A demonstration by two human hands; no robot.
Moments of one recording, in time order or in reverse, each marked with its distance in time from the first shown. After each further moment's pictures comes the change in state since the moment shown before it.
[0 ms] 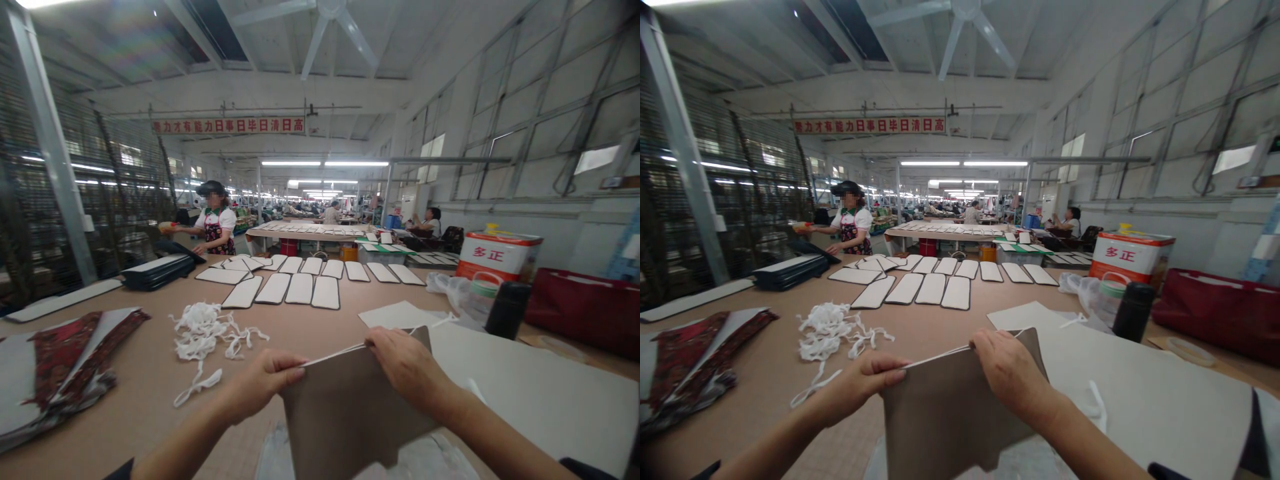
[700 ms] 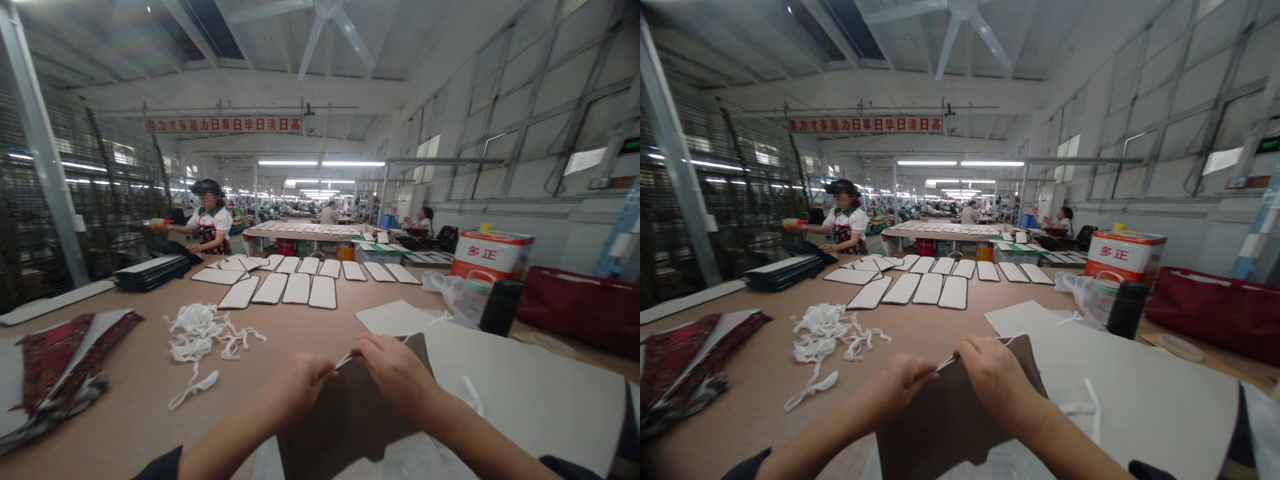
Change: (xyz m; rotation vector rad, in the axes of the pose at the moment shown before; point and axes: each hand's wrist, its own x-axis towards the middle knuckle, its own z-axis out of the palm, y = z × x) left_hand 0.029 0.026 0.045 0.791 0.074 0.098; right_hand 0.004 -0.022 -0.001 0.121 -0.072 0.071
